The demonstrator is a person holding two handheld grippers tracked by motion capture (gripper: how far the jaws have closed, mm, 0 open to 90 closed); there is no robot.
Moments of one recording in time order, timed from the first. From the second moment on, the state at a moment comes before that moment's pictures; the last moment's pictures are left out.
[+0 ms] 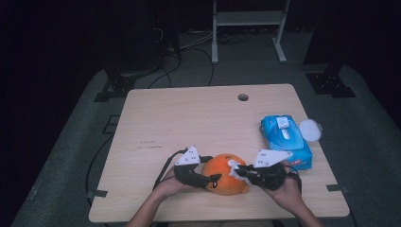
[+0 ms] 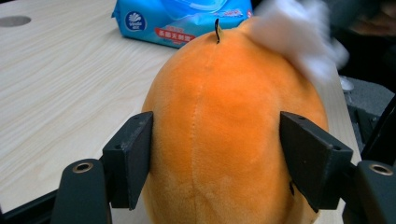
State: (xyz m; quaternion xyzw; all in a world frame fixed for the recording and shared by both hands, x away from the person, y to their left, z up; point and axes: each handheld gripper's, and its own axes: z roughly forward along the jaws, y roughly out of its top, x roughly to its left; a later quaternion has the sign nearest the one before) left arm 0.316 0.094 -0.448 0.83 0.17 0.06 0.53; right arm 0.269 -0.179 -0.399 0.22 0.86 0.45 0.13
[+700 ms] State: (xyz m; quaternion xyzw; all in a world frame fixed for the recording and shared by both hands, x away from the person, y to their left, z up) left arm 0.326 0.108 -0.451 0.81 0.21 0.04 0.54; right arm 0.264 -0.165 -0.405 0.20 0.87 0.43 0.12
